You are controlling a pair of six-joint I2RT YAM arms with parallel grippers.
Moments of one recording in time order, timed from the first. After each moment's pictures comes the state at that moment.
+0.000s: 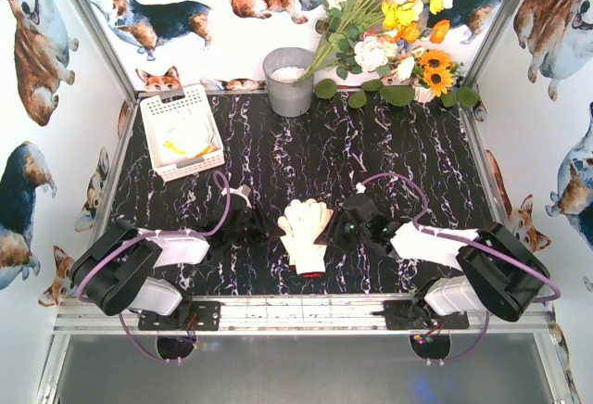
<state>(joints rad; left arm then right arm) -0.61 1.41 0.33 0.41 0.25 -1.09 0.71 1.33 0.46 0.03 -0.17 1.09</state>
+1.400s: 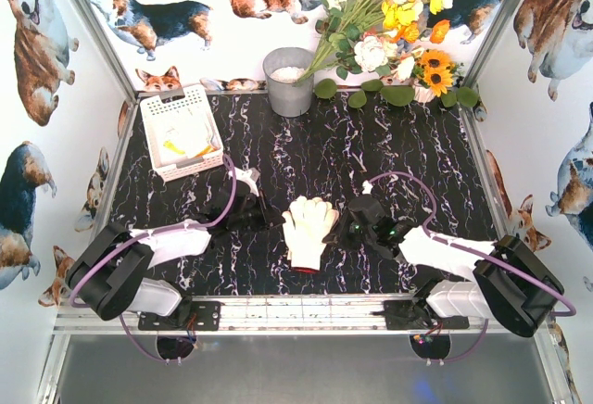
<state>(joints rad) -0.61 1.37 0.47 0.31 0.22 -0.86 0.71 1.23 0.43 0.00 -0.10 1.08</state>
